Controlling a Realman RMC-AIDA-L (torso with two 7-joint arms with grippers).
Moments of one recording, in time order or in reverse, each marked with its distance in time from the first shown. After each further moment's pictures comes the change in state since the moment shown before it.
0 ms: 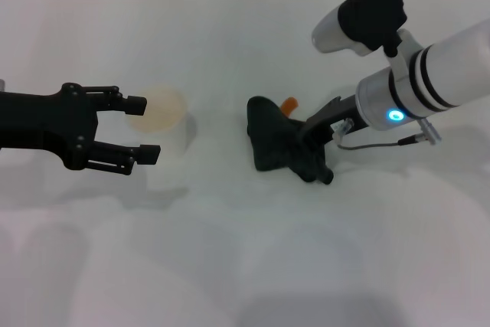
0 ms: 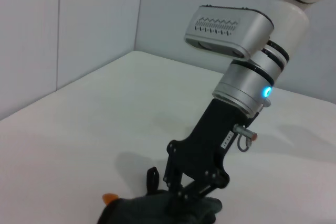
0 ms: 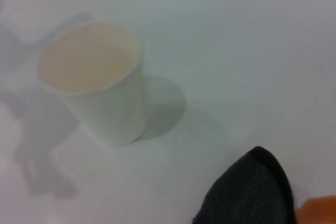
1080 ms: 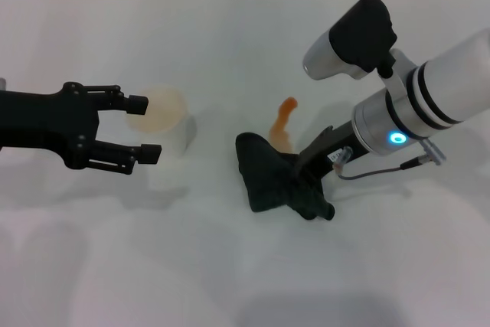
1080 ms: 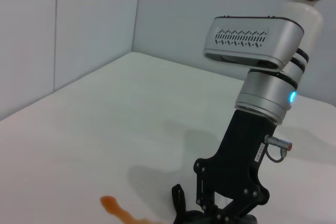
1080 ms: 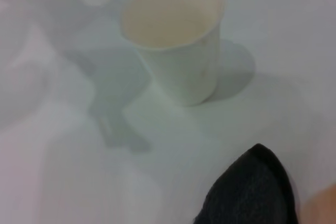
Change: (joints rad) left arm -0.002 0.004 0.000 0.011 0.001 0.000 0.000; right arm -0.025 0.006 -0.013 -0.083 0.006 -0.155 -0.004
